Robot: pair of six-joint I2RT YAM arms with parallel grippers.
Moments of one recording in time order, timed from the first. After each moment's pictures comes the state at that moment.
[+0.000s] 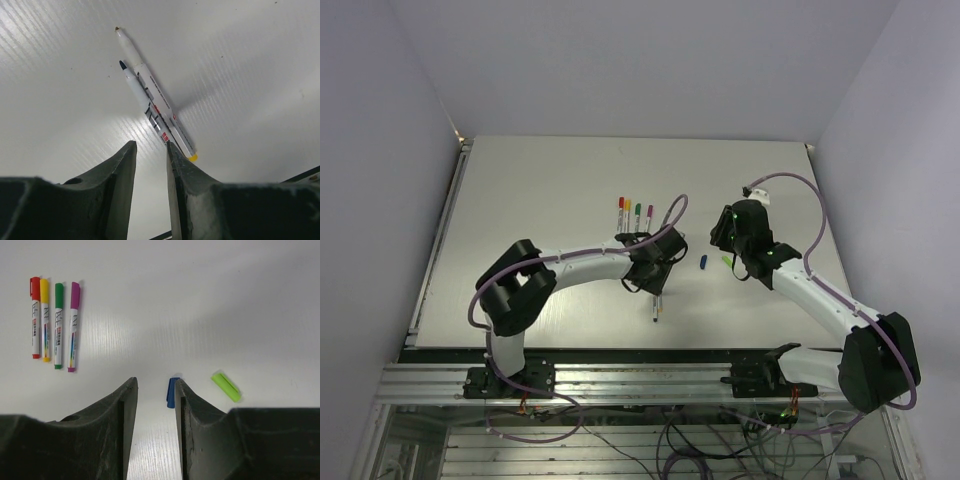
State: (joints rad) left arm -1.00 1.84 1.27 -0.56 -0.13 -0.47; right arm 0.41 1.21 0.74 -0.15 0.26 0.52
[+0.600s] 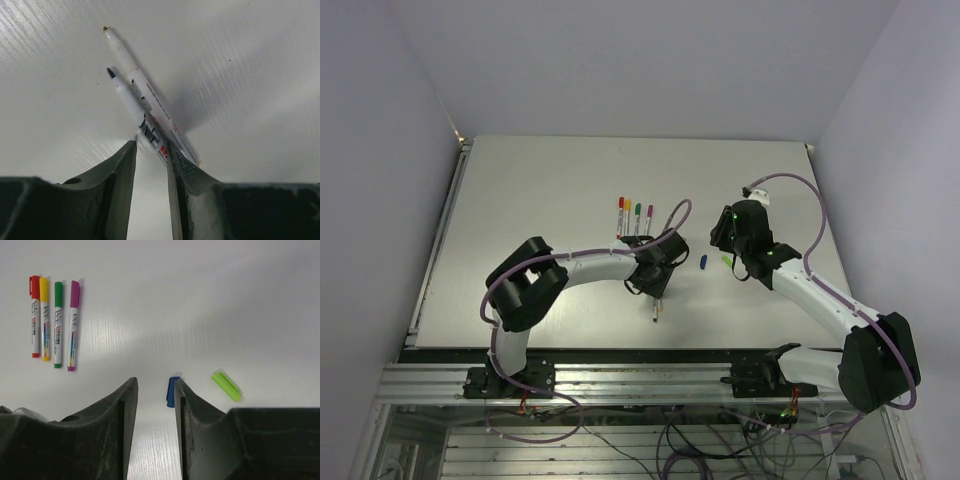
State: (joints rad) left arm -1.00 1.90 1.27 -0.53 -0.11 -0.47; right arm 0.41 1.21 0.74 -0.15 0.25 0.52
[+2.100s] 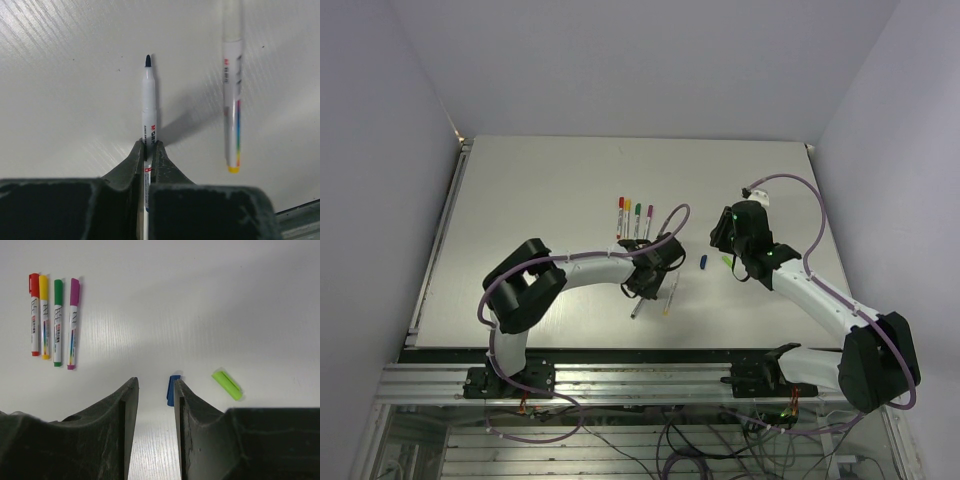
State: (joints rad) left arm -1.00 1.91 1.21 -0.54 -0.15 -0.46; right arm 0.41 1.21 0.73 -0.14 0.24 0.52
